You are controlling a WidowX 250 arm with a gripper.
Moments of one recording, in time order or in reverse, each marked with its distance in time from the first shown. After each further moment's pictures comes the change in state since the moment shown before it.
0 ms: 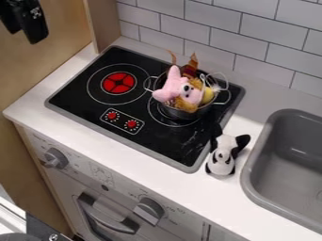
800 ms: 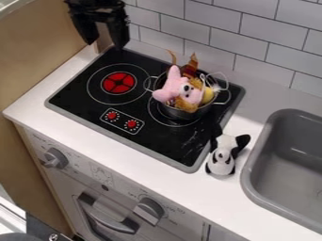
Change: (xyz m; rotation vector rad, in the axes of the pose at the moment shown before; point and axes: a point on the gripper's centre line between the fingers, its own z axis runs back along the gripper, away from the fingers) arm 0.073 -0.052 -0.044 -0.022 -0.048 0.227
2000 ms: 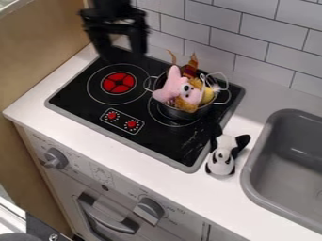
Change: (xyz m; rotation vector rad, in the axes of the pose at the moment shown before) arm -0.012 -0.045 -0.008 -0.010 0.016 0.090
